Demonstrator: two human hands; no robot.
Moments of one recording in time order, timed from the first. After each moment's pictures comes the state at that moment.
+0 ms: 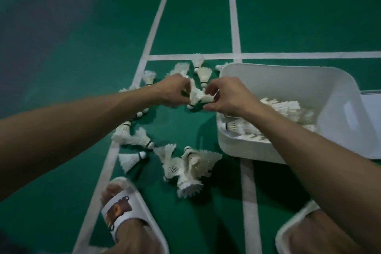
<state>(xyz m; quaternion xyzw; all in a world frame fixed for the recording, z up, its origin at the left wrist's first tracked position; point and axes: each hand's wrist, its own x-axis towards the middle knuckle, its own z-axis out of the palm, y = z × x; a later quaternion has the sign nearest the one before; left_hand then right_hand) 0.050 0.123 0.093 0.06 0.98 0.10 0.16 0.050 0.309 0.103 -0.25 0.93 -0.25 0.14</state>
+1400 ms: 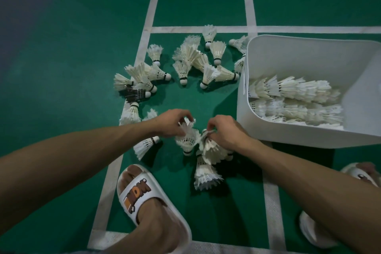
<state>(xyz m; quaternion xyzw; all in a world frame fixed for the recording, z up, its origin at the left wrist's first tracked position) 0.133 0.060 -0.024 0.02 0.90 0.29 0.33 0.119 0.257 -0.034 -0.20 0.93 -0.17 0.26</state>
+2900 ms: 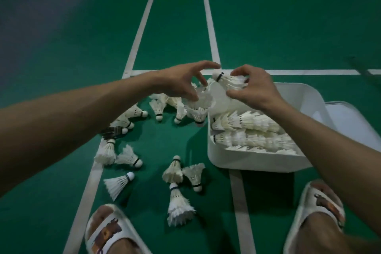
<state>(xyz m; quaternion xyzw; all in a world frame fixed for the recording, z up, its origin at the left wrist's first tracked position) 0.028 0.139 0.155 0.17 0.90 0.33 0.22 0.032 0.353 0.135 -0.08 0.93 -0.36 0.00</state>
